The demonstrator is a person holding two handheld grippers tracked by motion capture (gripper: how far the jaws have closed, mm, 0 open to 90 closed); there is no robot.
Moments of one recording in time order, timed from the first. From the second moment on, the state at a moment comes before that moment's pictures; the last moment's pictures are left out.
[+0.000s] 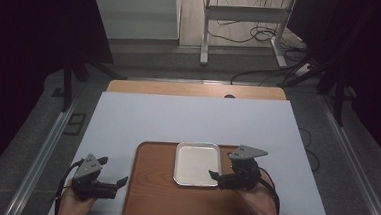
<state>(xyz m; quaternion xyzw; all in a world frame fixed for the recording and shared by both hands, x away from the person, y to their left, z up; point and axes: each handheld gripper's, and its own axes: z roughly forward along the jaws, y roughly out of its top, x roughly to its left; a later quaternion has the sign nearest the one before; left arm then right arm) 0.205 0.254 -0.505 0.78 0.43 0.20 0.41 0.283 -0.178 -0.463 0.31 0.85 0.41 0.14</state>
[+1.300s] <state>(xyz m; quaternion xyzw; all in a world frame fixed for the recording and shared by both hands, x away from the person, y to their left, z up) 0.195 0.255 -0.500 0.78 0.43 0.22 0.40 0.271 -0.223 -0.457 0.32 0.83 0.41 0.18</state>
